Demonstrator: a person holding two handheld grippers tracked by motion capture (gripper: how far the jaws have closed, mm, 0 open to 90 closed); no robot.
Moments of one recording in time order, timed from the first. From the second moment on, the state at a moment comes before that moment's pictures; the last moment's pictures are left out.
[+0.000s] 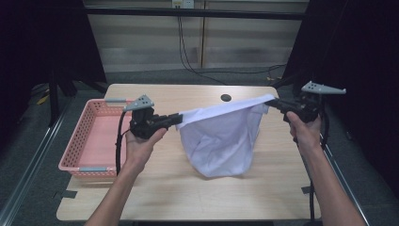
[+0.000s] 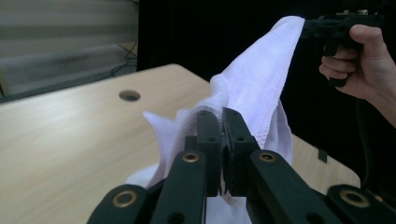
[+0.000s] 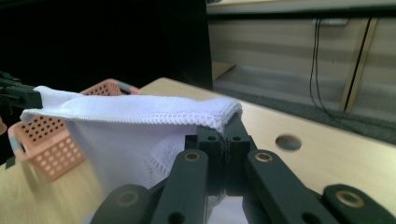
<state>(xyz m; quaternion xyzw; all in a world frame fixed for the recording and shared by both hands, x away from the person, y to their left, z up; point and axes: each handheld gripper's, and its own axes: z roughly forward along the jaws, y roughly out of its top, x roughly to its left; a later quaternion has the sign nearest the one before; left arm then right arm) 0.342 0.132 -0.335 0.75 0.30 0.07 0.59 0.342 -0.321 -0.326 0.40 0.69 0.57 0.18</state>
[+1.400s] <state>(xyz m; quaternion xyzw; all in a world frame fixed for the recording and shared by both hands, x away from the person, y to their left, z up) 0.163 0.170 -0.431 0.81 0.25 -0.07 0.53 0.122 -0.312 -0.416 0.31 0.80 0.50 0.04</state>
